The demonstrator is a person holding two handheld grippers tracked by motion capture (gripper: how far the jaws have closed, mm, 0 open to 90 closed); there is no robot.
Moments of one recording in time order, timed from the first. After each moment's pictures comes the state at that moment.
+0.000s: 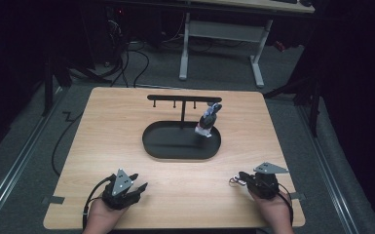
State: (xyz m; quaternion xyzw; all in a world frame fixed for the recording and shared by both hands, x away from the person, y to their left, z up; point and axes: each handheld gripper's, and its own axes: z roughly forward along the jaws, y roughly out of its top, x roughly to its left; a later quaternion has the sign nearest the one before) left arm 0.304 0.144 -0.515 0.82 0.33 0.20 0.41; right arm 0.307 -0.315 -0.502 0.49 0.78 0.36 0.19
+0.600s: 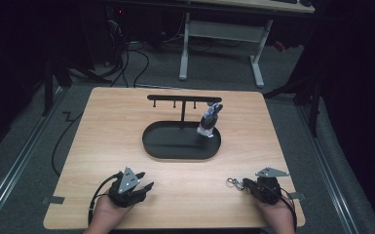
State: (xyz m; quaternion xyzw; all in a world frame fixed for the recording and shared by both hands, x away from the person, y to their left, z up) left arm 0.312 0.126 -0.512 0.83 0.30 0.19 0.43; right arm 0.299 -0.325 -0.520 0.51 0.78 0.32 0.17
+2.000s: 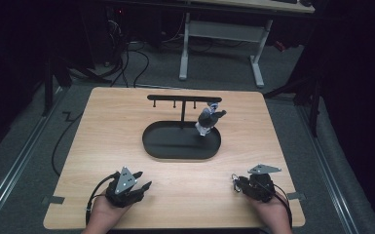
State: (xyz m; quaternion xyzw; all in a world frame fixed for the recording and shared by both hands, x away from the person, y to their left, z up) left arm 0.309 0.134 -0.508 0.83 0.30 0.20 0.43; right arm 0.307 -0.302 -0.508 0.50 0.80 0.30 0.15
